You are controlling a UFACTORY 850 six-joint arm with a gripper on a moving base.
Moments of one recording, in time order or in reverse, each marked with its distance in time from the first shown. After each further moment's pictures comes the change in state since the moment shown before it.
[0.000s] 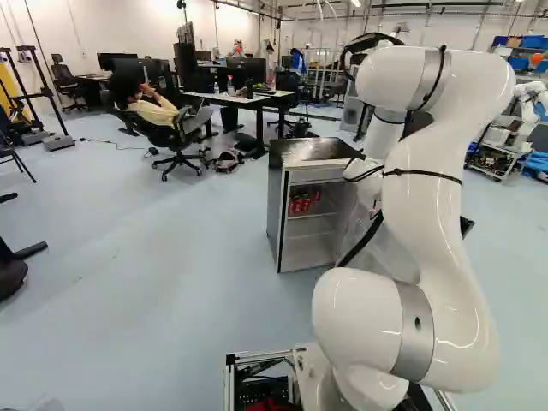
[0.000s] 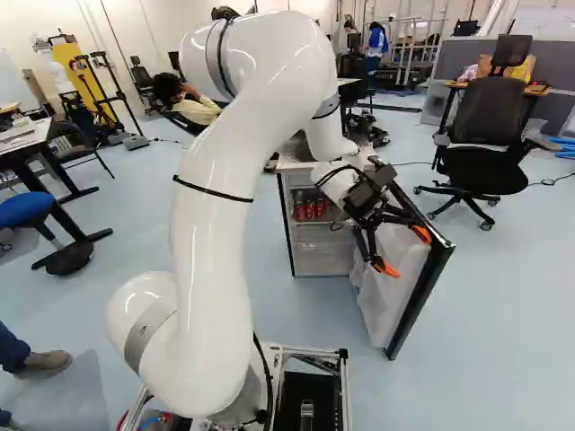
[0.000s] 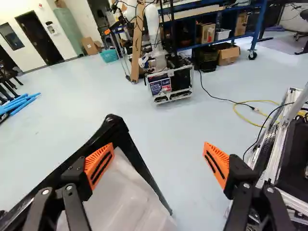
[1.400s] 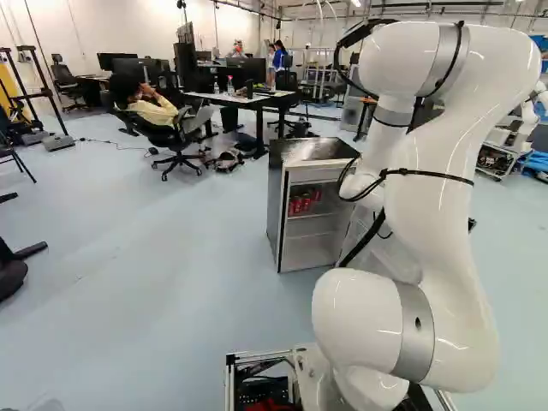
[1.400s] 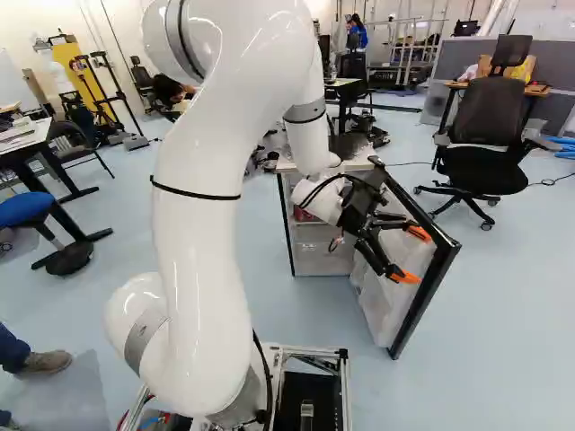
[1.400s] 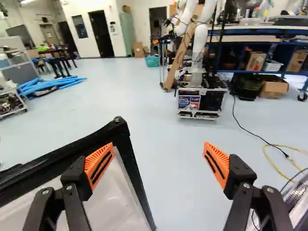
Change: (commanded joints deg) arm 2.2 8.6 19.0 -21.7 0.0 0.0
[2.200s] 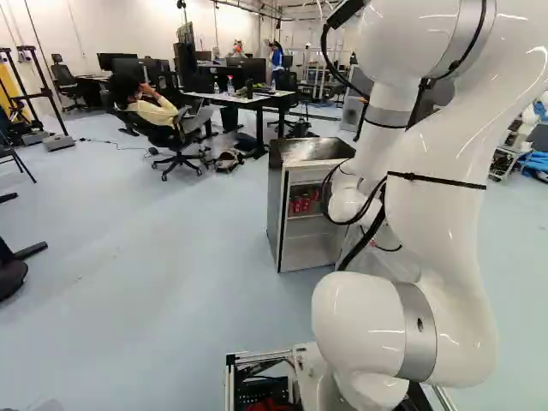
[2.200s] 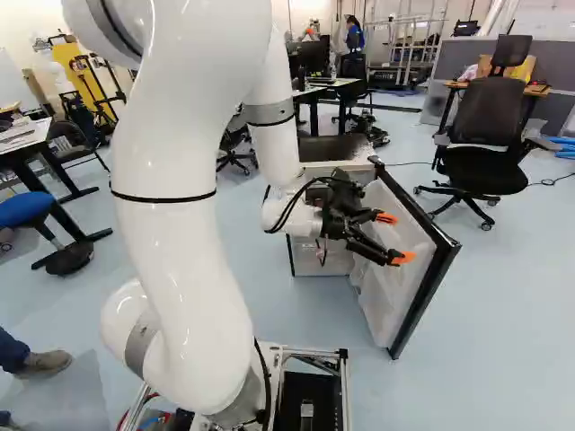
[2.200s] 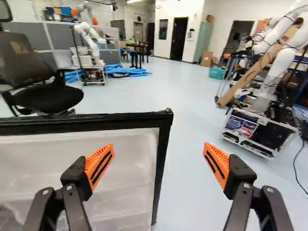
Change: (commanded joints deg) arm 5.8 9.4 16.1 -24.1 0.0 0.0
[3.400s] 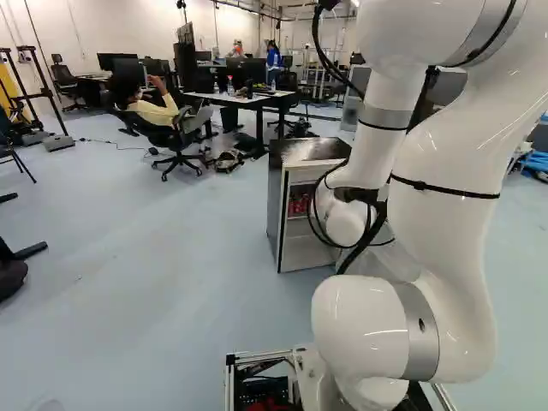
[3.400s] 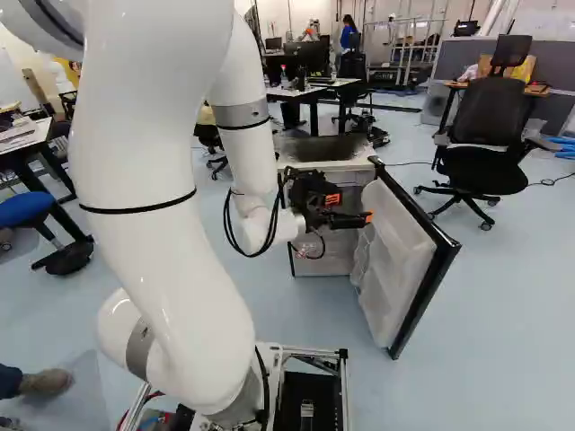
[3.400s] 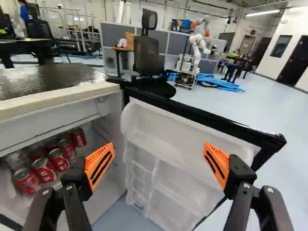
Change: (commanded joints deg) arm 4.0 5.6 8.1 -36.1 -0.5 0.0
